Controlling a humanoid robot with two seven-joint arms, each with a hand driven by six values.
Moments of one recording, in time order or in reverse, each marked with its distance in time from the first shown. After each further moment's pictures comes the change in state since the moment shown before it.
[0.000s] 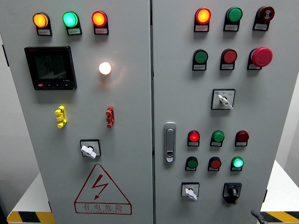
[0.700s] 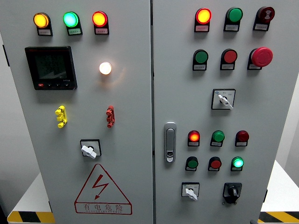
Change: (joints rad) left arm 0.000 0.000 0.000 0.000 0.000 0.000 0.000; right arm -0.078 0.012 -0.019 0.047 -0.055 0.008 0.002
